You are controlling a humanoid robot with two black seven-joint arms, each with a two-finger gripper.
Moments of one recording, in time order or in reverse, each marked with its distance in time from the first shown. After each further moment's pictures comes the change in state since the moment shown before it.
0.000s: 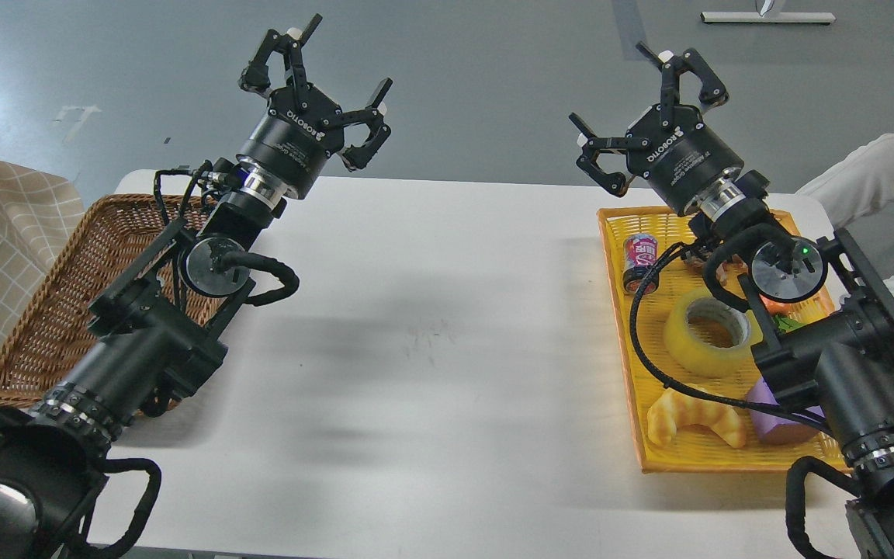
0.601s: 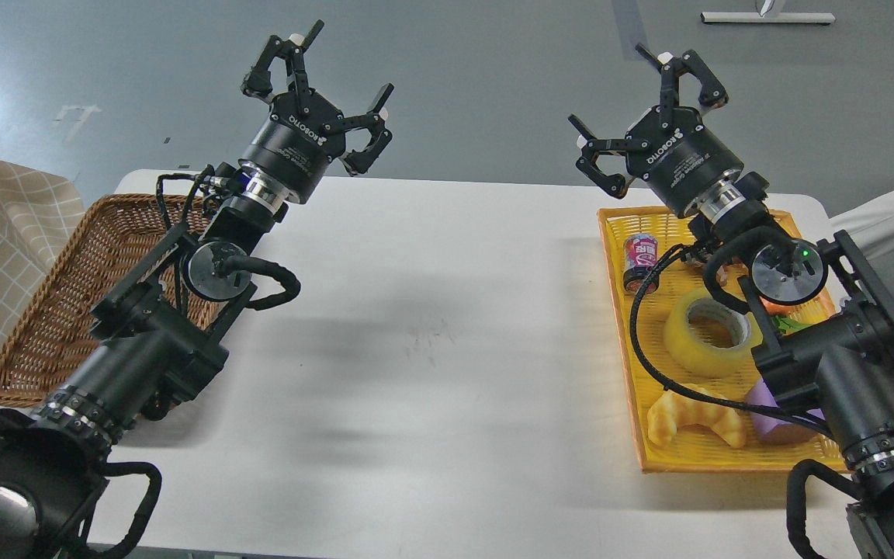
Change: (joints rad) left arm 0.005 -0.002 0.008 0.001 0.000 0.000 -0.005; right arm -0.009 -0.001 0.002 0.010 0.002 0.000 0.000
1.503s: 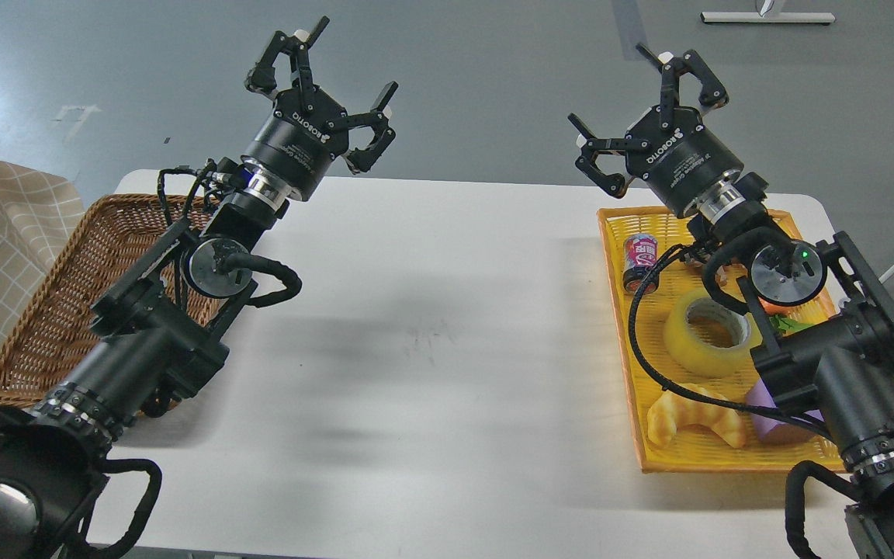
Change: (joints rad) left arm -0.008 0.001 0.003 -0.001 0.015 0.000 0.003; right arm -0.005 0.005 0.003 0.012 0.001 0.000 0.002
